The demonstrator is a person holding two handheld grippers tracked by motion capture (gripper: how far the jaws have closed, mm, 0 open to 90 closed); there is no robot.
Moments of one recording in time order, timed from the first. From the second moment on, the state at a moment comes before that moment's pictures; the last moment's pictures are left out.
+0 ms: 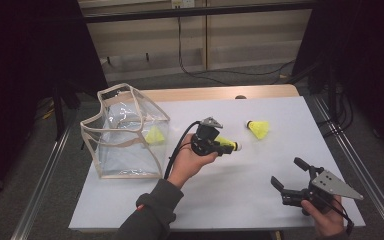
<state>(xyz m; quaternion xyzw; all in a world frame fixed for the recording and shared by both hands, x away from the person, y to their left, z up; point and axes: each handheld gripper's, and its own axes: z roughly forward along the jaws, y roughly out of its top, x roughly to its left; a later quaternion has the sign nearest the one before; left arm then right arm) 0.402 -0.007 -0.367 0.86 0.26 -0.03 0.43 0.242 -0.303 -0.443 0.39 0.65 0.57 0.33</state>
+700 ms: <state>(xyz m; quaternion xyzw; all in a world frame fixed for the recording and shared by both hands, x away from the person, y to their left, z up) 0.410 0.016 -0.343 0.85 0.29 0.00 0.44 0.242 -0.303 -0.443 0.39 0.65 0.57 0.33</state>
